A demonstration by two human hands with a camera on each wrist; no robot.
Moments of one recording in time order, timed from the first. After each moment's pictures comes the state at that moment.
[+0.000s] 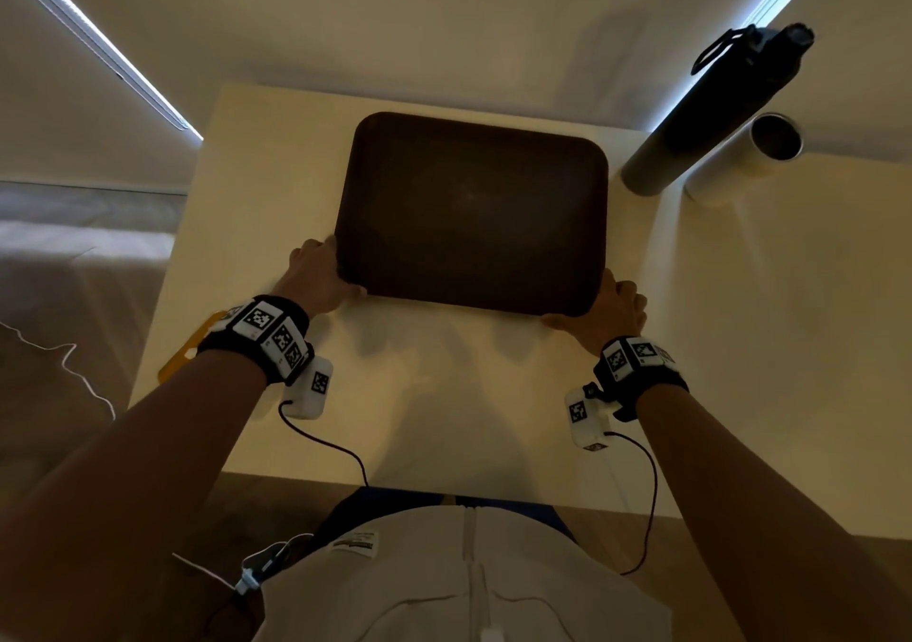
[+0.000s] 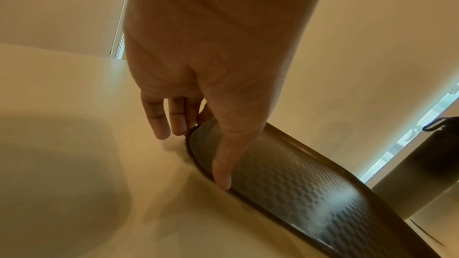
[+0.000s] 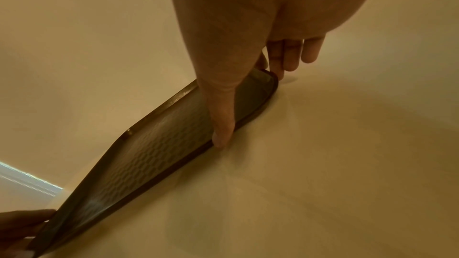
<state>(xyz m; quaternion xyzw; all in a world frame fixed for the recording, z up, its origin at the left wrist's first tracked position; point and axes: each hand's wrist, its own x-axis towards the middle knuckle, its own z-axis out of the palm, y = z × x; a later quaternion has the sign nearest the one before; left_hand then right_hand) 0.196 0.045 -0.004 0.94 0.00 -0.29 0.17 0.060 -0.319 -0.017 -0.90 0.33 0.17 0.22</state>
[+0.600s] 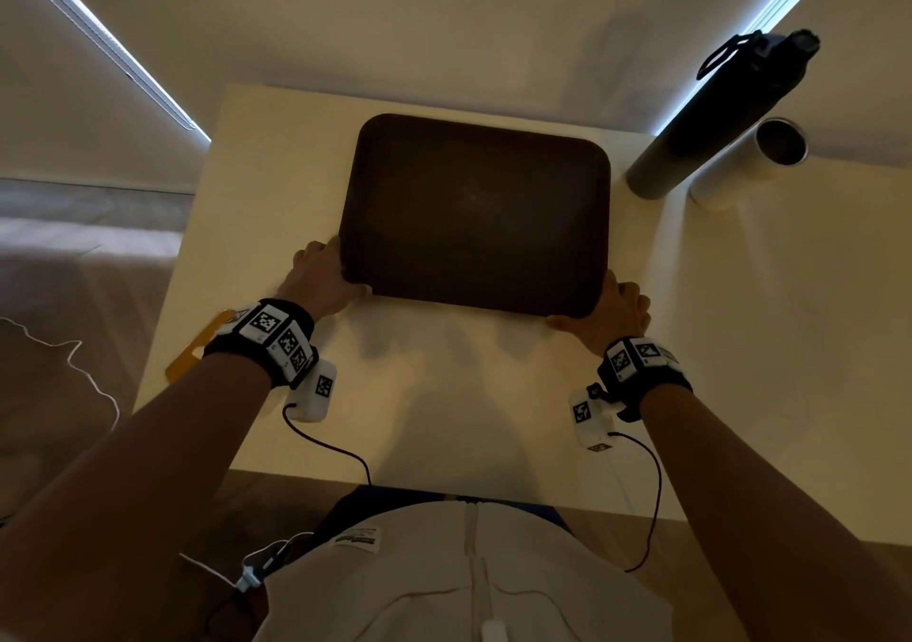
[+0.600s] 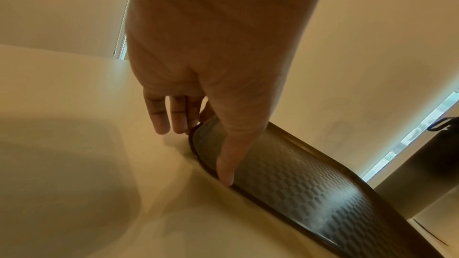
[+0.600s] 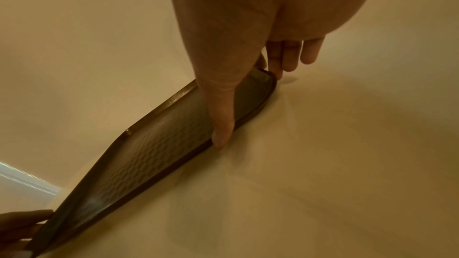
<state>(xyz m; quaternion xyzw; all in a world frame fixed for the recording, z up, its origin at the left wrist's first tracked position) 0.190 0.044 0.004 0.94 0.01 -0.28 0.17 0.061 -0.318 -0.013 -0.90 0.33 0.18 0.23</state>
